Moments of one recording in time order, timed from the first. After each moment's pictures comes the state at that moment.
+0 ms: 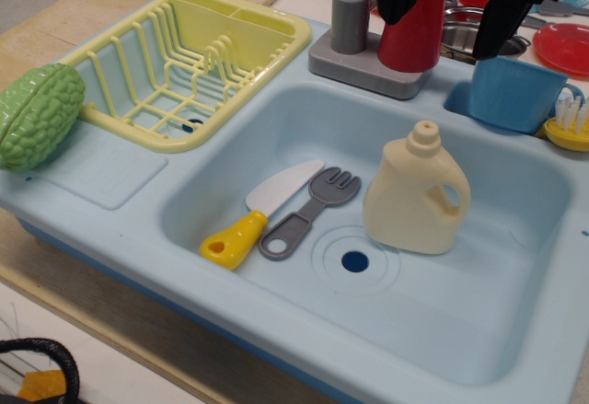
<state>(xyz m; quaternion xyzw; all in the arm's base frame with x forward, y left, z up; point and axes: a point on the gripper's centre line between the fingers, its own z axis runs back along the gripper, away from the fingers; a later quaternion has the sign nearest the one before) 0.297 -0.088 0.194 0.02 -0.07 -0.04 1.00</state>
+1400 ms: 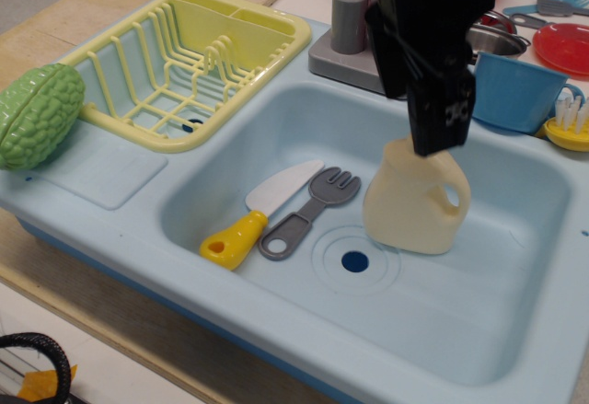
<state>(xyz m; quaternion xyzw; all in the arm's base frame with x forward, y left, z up) 0.273 -0.092 0.145 -0.07 -0.14 -0.40 0.90</state>
